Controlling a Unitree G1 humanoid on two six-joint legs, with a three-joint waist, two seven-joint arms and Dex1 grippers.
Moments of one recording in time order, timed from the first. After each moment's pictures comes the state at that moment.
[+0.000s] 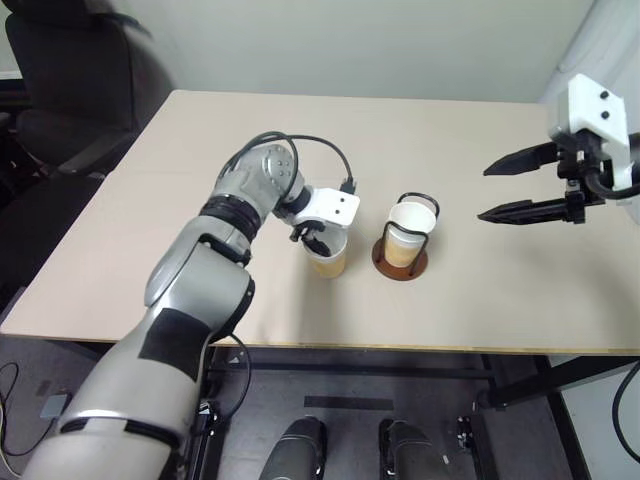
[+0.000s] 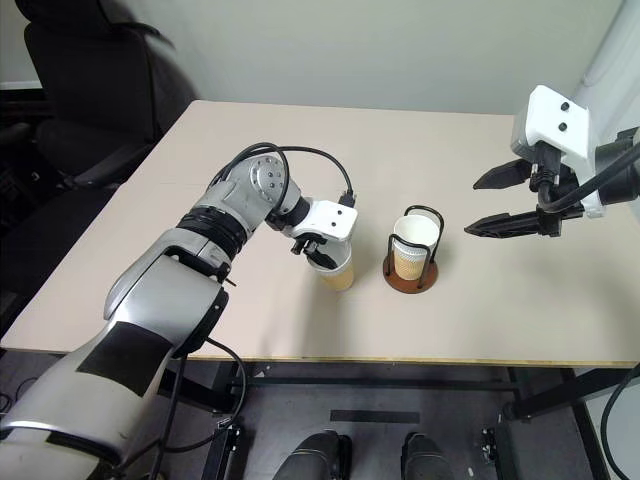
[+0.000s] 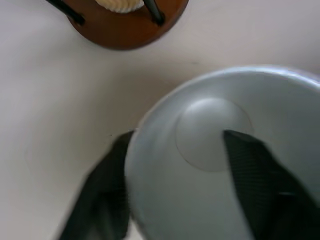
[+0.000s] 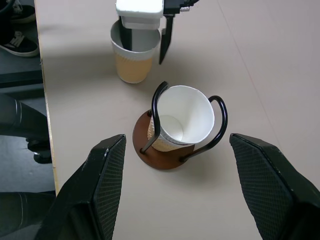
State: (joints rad) left arm -1.45 0.33 -0.52 1.30 0.36 -0.37 -1.38; right arm -0.99 -1.17 0.10 -0.17 0.33 0.83 1.42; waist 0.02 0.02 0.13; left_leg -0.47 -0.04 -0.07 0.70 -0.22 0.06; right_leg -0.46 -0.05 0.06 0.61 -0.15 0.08
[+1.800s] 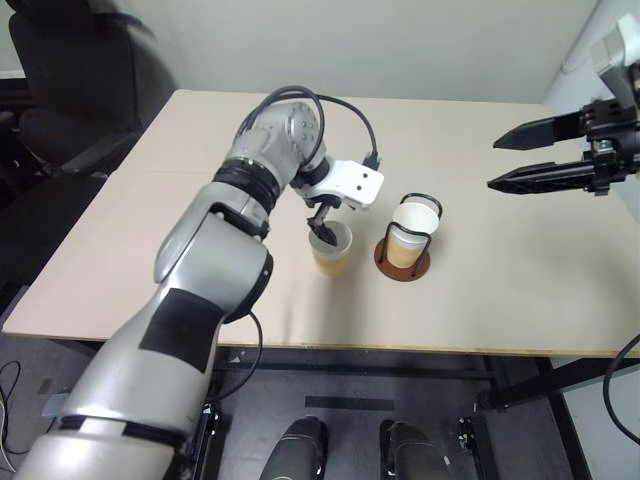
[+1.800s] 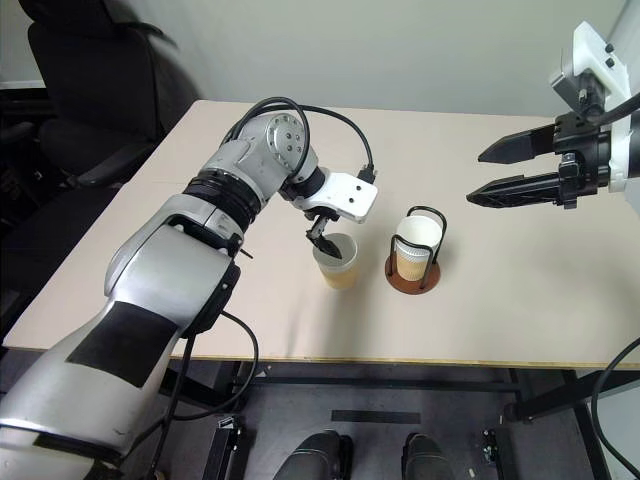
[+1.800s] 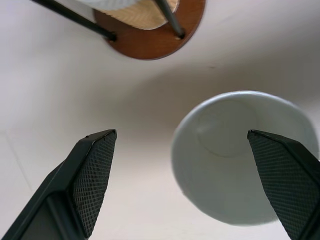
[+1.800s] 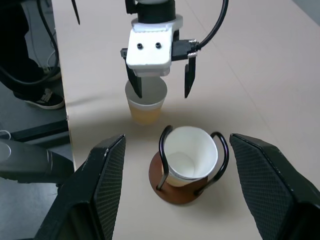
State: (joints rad) left arm -1.61 0.25 -0.47 1.35 0.49 -0.33 -1.41; right arm -1.12 -1.15 0.07 -0.05 0.46 0.98 1.43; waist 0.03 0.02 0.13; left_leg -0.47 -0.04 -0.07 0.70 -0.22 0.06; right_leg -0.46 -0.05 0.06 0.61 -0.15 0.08
